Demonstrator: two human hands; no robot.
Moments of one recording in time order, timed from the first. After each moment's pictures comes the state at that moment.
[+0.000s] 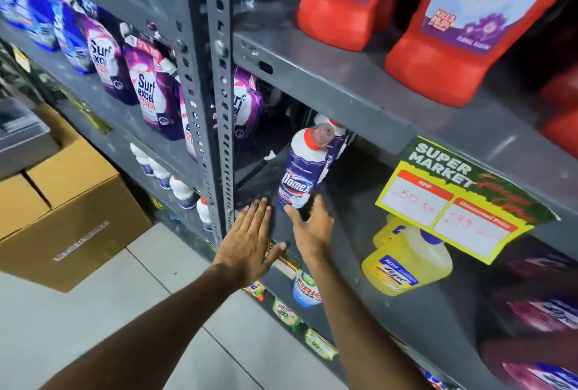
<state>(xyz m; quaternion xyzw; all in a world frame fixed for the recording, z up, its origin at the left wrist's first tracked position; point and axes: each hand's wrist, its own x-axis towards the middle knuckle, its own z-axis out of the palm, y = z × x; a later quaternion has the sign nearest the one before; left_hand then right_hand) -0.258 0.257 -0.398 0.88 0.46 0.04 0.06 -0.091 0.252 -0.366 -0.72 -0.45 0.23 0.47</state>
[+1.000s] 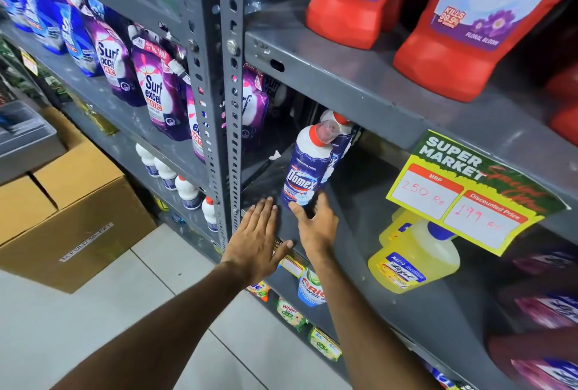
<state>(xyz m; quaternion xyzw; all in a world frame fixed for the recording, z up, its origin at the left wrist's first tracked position) -0.256 0.256 -0.395 0.88 0.47 0.00 0.08 -0.093 0.257 -0.383 -0.71 -0.43 0.25 0.49</state>
